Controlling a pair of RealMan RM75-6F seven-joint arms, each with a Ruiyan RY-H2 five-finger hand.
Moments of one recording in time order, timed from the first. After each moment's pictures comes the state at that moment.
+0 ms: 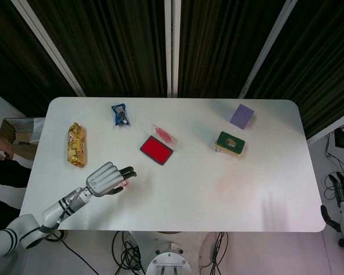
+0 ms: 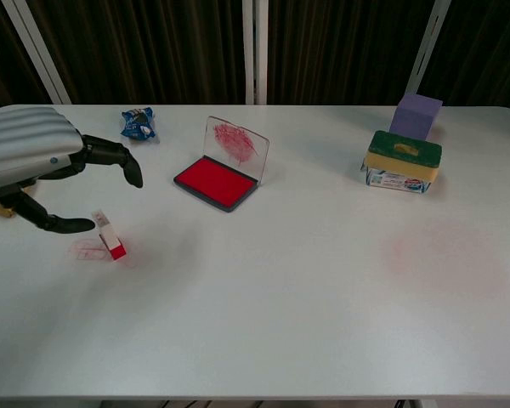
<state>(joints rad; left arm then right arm) -0.59 -1.47 0.01 -1.23 1.92 1.16 -0.08 -0.06 -1.14 0.02 -1.48 -1.51 1.56 0.04</state>
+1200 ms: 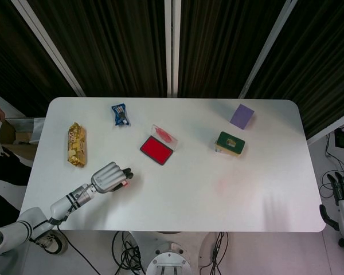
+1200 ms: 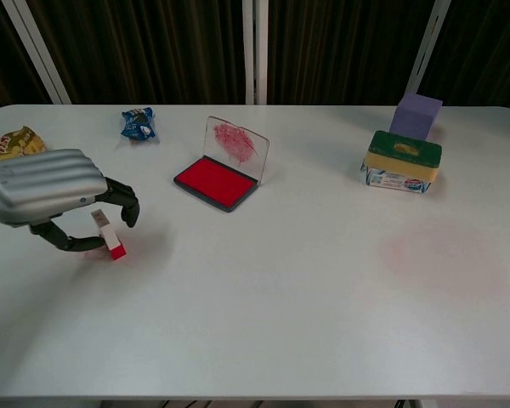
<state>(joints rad) -0.66 -1.62 0.12 -0.94 1.85 1.14 -0.12 -0.05 -1.15 0.03 -1.49 -1.49 1.54 0.02</state>
